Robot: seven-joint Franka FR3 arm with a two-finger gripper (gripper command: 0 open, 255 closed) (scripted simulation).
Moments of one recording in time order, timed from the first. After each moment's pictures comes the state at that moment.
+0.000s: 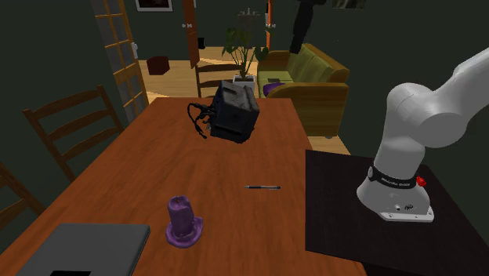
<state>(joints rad) 0.01 -0.78 -0.02 -2.29 0.10 1.68 0.04</state>
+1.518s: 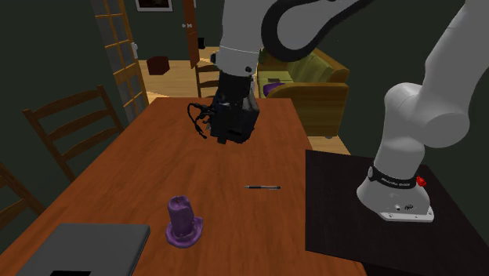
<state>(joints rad) 0.09 -0.21 0.20 -2.32 0.16 2.27 0.19</state>
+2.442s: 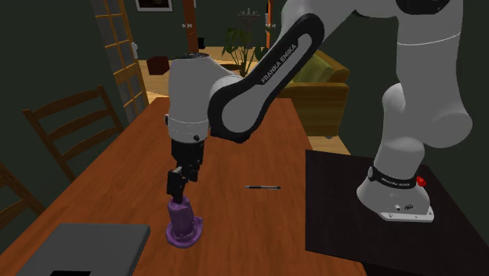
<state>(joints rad) 0.17 0.31 0.25 -2.03 0.01 2.50 0.36</state>
